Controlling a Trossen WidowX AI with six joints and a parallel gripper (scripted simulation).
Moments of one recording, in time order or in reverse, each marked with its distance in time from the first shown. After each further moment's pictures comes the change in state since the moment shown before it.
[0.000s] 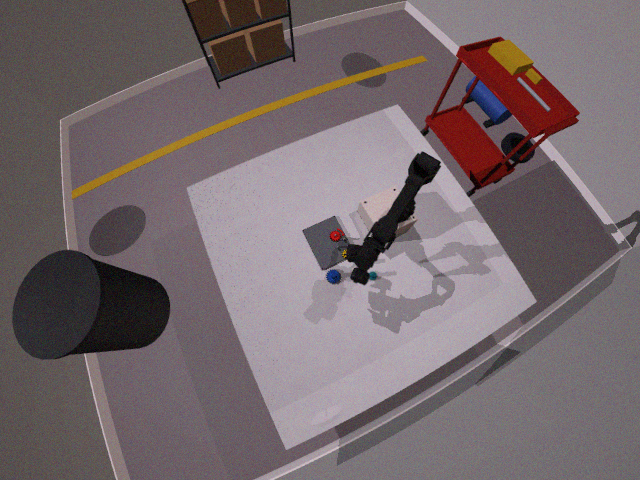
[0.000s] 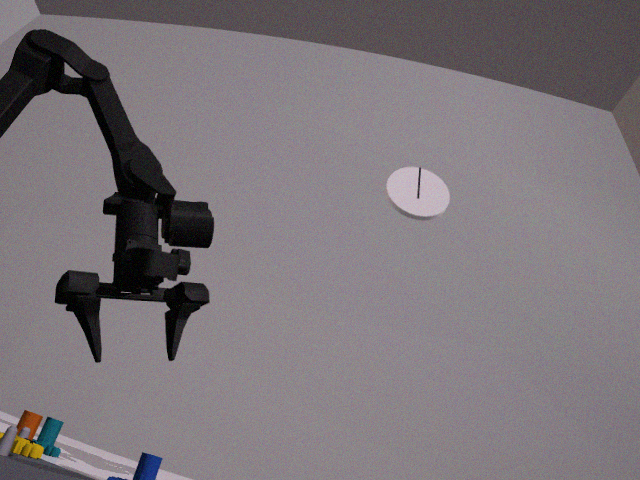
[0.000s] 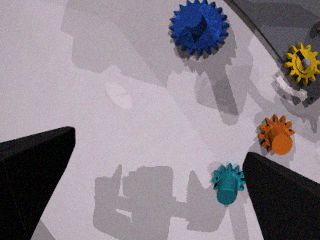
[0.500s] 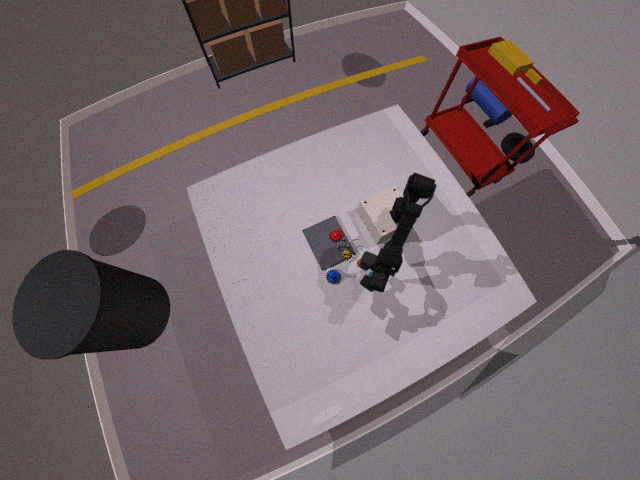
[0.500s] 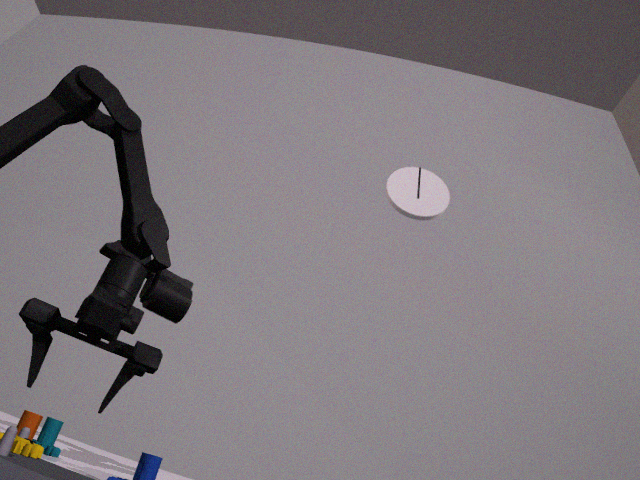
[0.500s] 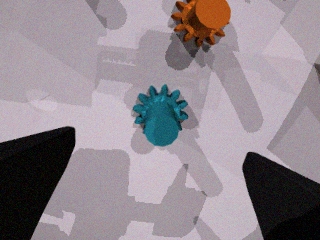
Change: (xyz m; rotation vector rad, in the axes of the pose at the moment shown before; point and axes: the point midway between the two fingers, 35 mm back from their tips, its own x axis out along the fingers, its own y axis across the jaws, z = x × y) arm 0.043 -0.057 -0.075 0.244 0.023 -0.421
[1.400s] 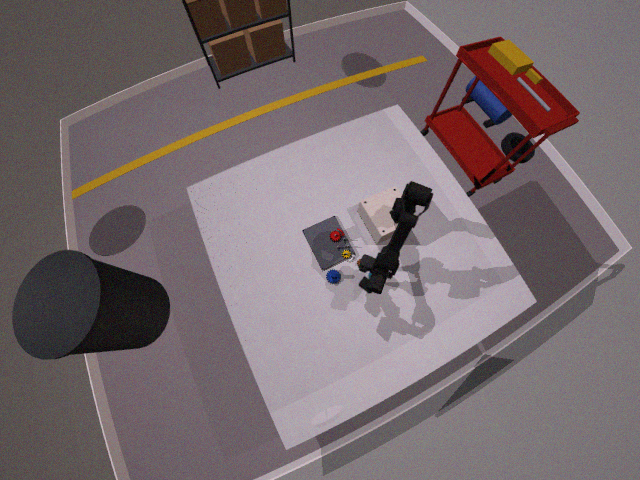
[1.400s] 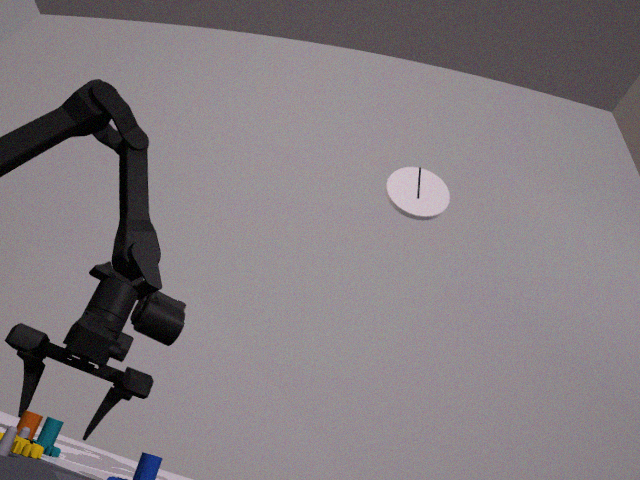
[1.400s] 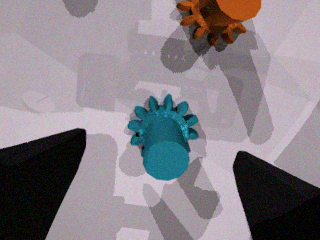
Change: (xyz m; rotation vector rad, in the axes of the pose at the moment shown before) arm 0.035 0.001 -0.001 0.005 -0.001 -0.003
